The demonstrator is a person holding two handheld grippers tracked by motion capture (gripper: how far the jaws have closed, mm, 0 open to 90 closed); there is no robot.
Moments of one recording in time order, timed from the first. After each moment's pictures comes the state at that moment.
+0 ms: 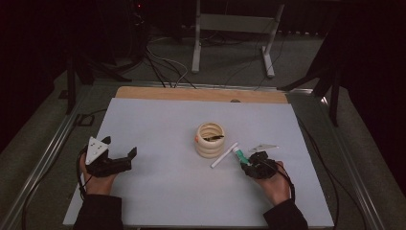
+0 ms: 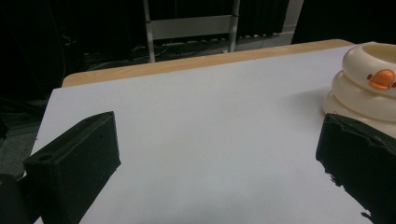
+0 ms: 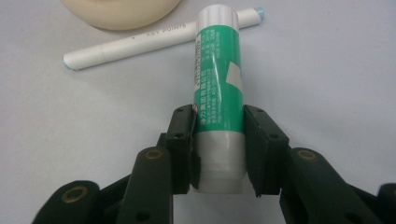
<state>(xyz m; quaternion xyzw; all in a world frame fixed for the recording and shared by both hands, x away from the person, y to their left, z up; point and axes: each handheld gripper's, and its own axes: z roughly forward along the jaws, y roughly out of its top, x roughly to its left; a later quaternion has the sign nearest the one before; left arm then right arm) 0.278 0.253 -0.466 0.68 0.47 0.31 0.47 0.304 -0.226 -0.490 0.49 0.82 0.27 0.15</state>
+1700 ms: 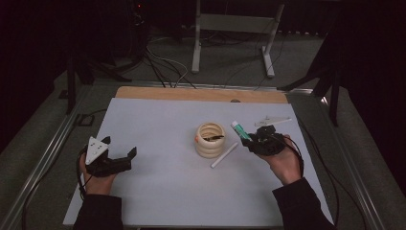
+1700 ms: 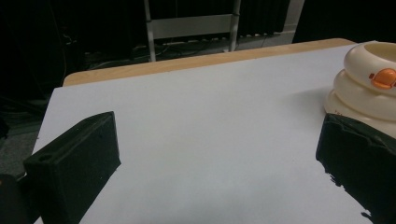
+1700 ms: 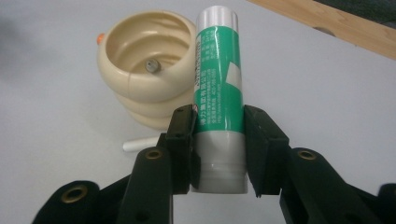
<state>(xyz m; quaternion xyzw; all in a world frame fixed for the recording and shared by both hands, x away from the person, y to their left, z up) 0.278 0.254 -0.467 0.68 0.47 0.31 0.47 0.329 -0.224 -0.395 0.43 0.82 0.34 0.16</state>
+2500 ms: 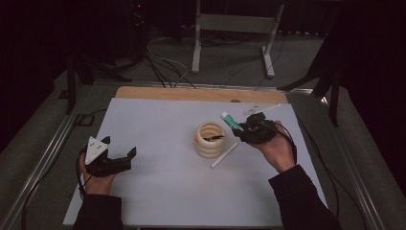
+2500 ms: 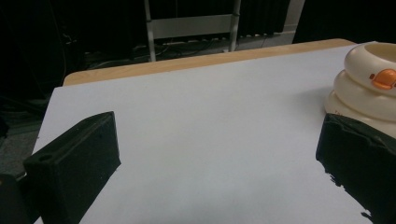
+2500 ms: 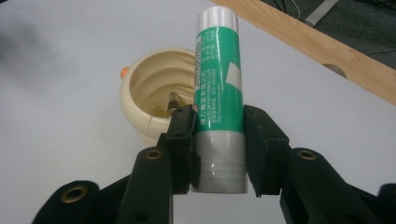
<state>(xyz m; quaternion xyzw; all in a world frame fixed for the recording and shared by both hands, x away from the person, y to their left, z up) 0.279 0.254 -0.467 0.68 0.47 0.31 0.47 0.350 -0.196 -0.368 0.38 0.84 0.34 0.16</state>
